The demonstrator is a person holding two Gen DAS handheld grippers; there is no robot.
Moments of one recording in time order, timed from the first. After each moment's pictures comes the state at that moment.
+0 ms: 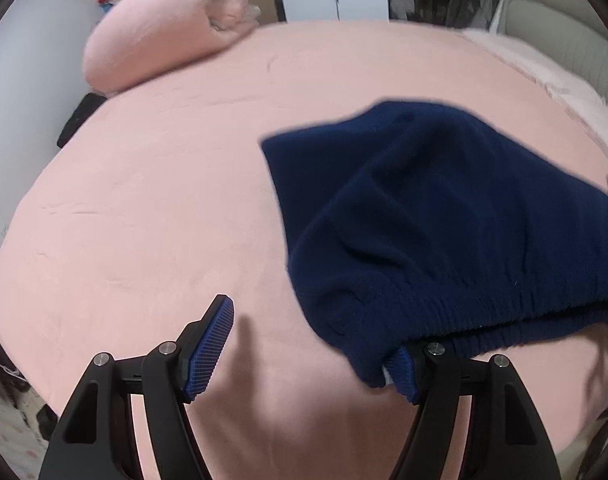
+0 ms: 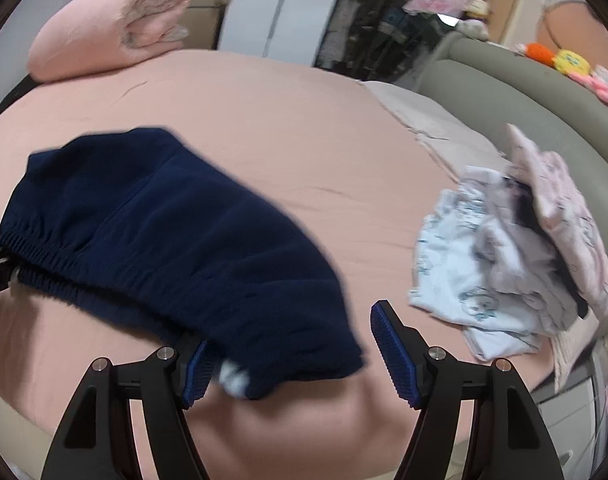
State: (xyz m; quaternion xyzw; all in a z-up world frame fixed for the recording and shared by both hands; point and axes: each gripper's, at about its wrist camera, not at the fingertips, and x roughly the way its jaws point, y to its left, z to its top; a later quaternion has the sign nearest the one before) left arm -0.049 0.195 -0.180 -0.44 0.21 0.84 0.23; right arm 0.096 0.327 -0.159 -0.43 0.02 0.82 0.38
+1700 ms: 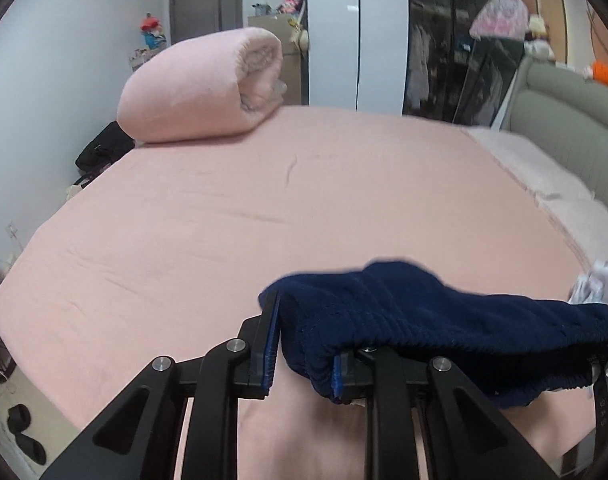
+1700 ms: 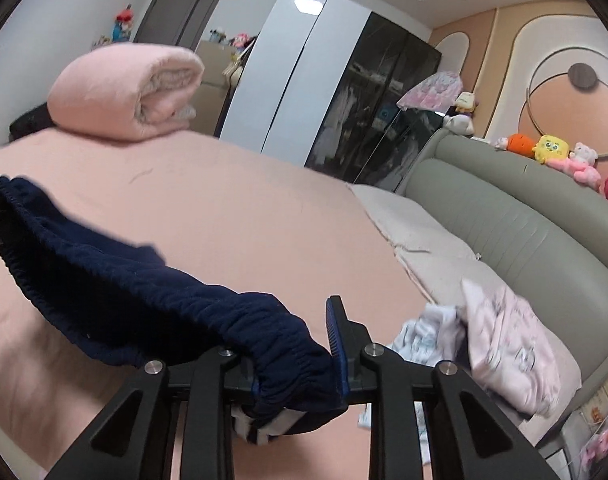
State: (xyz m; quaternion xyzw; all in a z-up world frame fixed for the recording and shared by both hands) left arm -0.079 0.170 -0.027 -0.33 0.08 0.91 0.24; right arm 0.085 0.325 -0.060 -0.28 -0.08 0.87 0.40
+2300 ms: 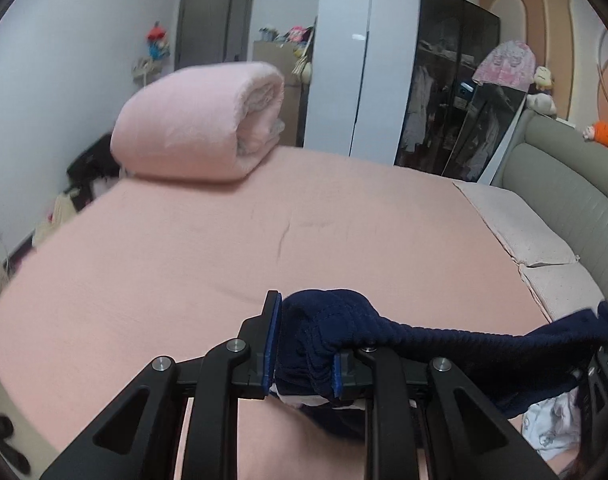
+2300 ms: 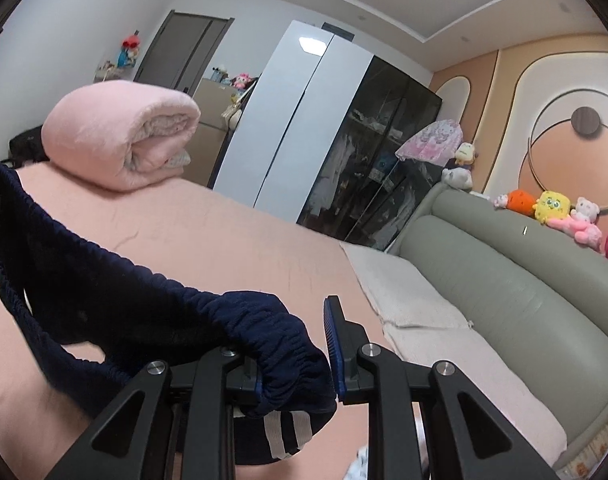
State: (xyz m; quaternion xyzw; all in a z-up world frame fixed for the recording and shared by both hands) left arm -0.147 0.197 0.054 -0.29 0.05 0.92 0.26; right arm 0.014 0.351 0.031 -0.22 -0.14 0.88 0.39
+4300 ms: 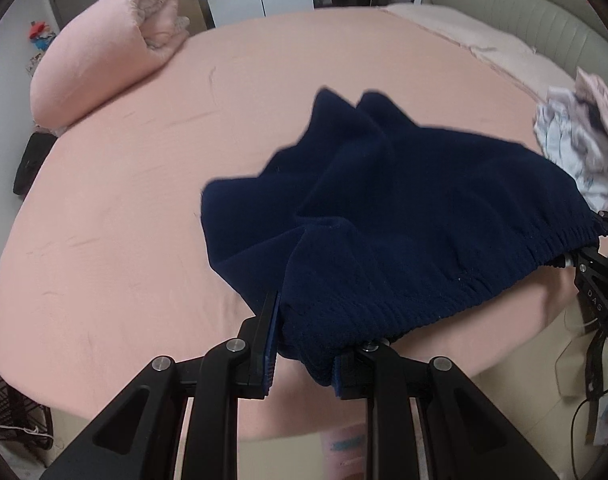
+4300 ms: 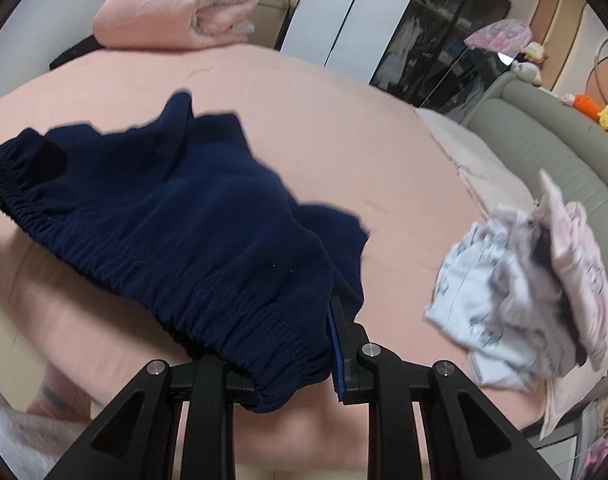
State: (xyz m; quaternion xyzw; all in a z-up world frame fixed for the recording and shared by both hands) left arm -0.041 0.145 -0.130 -0.44 0.26 0.79 0.33; right arm 0.128 0.299 -0.156 -0.44 -0.04 0.85 0.29
